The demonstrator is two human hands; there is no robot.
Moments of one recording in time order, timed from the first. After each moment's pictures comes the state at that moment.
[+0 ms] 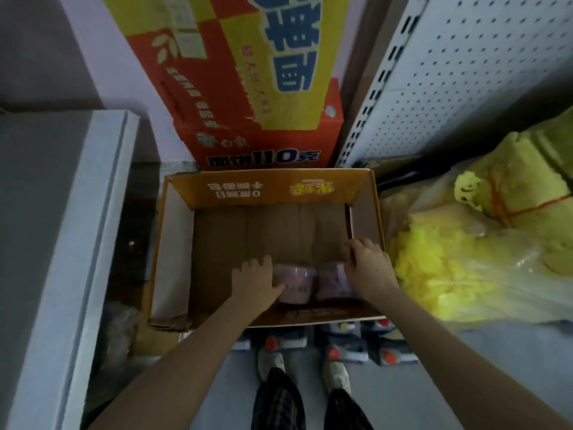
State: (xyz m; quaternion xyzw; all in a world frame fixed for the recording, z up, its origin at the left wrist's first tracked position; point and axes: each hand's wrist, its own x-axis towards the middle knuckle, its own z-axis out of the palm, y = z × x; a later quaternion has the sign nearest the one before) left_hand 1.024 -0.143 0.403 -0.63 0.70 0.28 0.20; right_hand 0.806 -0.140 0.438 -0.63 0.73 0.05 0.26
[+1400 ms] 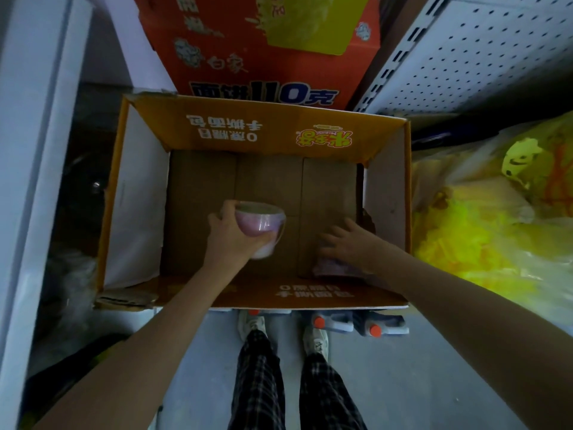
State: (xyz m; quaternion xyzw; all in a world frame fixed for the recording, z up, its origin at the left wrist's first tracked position) left_hand 1.045 -0.154 0.343 -0.75 0.46 0.45 -0.13; right_hand 0.801 -0.177 0.335 -0.86 0.22 0.43 0.13
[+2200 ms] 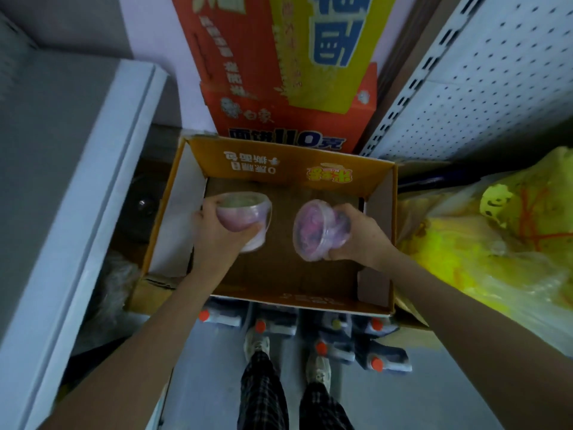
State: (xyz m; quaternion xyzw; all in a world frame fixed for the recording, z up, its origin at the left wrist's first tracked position) left_hand 1.066 -0.142 0.439 -0.80 0.43 0.34 -0.26; right_hand 0.805 -0.188 0.425 -0.72 0.58 -0.03 0.38
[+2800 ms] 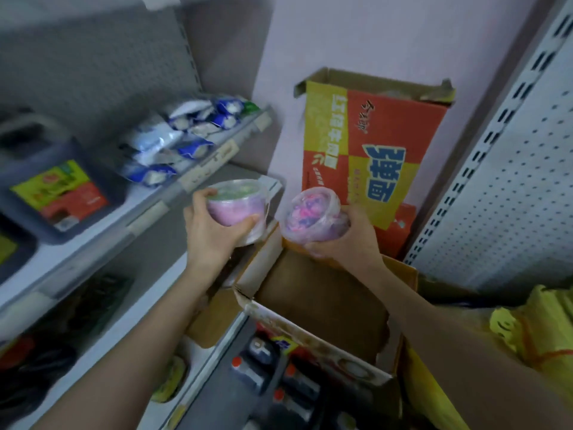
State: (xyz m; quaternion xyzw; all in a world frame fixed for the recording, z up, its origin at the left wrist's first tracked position) left_hand 1.088 -0.005 0.707 -0.79 0.36 0.08 -0.50; right_hand 0.886 -0.124 0.667 -0.74 0.47 -0.29 0.39
